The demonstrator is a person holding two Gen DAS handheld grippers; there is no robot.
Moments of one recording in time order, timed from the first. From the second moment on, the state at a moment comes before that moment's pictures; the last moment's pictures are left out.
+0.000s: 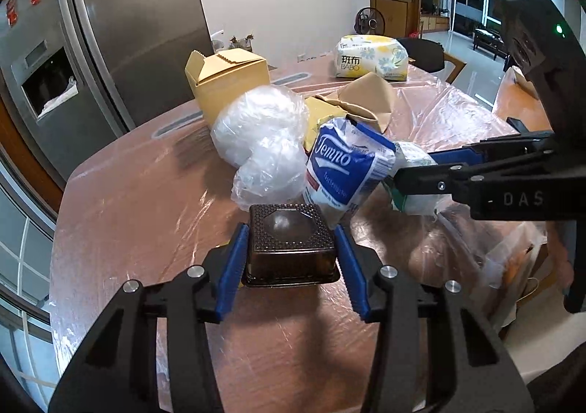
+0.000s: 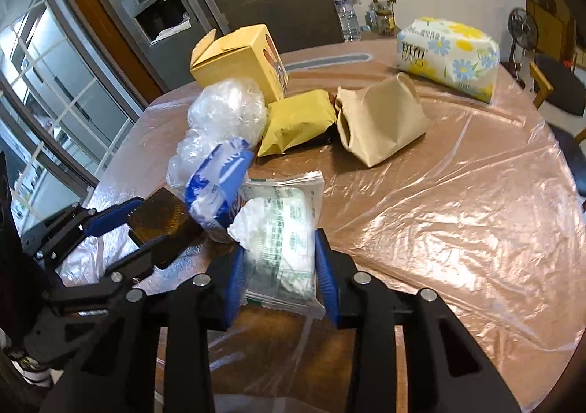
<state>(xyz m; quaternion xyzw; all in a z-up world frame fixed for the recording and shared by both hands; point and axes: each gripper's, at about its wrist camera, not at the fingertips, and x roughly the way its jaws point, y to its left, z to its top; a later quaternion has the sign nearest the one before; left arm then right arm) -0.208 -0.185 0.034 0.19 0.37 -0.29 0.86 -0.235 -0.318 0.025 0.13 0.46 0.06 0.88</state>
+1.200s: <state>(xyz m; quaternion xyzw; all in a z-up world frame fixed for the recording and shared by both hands) -0.241 -0.143 0.050 0.10 0.38 -0.31 0.86 -0.283 -0.302 0.051 0.12 0.44 0.10 0.89</state>
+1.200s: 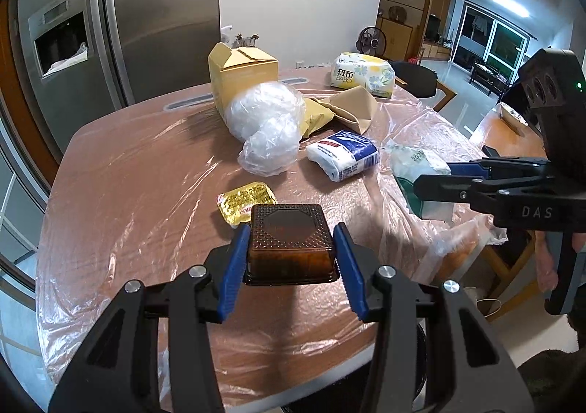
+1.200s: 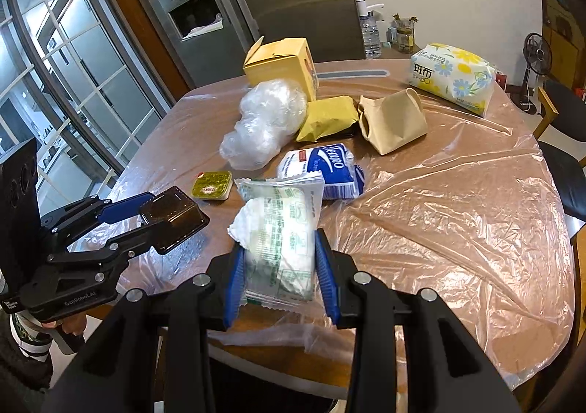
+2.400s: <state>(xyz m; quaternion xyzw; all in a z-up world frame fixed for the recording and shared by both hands) -0.333 -0.111 0.056 0.12 0.41 -0.33 0.84 -0.373 -0.273 0.059 0.08 0.47 0.19 0.86</state>
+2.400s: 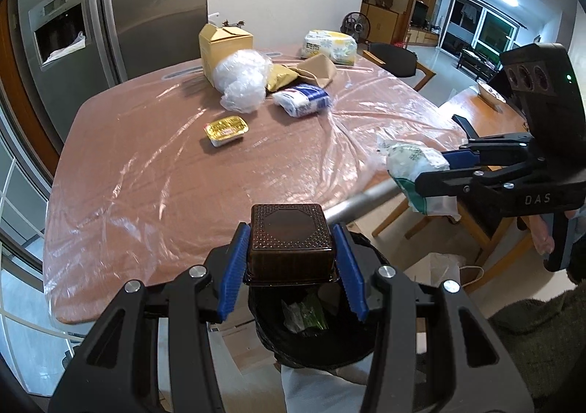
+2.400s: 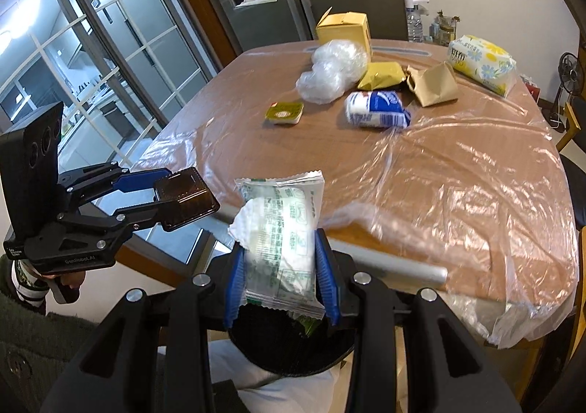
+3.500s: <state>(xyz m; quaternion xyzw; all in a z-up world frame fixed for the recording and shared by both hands) -0.358 -0.125 -0.015 0.14 0.50 -0.34 0.78 -0.394 -0.252 -0.016 0.02 0.55 0.20 0.81</state>
